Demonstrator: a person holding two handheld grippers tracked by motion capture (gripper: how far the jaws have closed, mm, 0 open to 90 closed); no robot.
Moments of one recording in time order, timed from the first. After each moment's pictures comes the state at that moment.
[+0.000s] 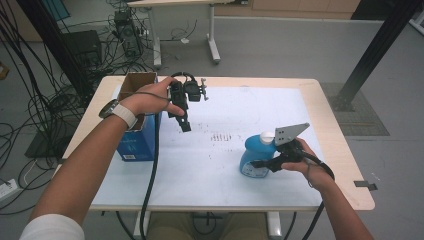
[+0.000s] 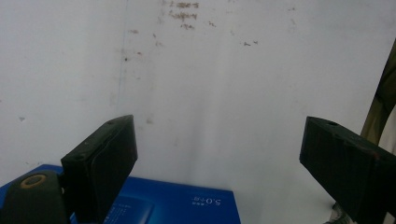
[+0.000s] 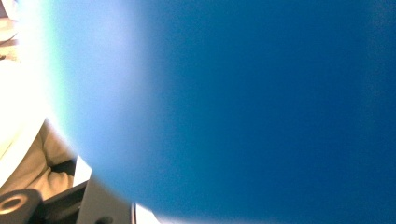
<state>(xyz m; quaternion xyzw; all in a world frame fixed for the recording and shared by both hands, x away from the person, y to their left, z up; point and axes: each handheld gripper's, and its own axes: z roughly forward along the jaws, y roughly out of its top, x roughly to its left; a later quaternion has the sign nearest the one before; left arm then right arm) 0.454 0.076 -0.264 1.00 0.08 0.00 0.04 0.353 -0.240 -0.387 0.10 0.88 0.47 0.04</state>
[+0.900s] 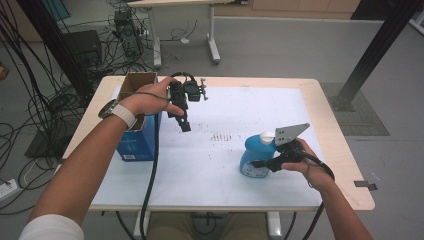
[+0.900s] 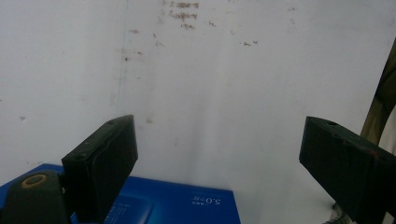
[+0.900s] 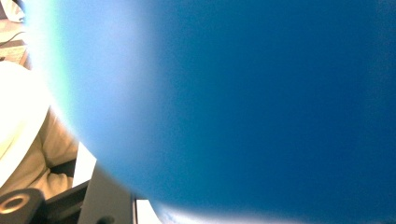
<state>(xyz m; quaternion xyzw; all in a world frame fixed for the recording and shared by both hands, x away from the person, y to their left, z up) 0.453 0.077 -0.263 1.00 0.09 0.00 0.04 0.353 -0.240 -0.388 0.11 0.88 0.47 0.04</state>
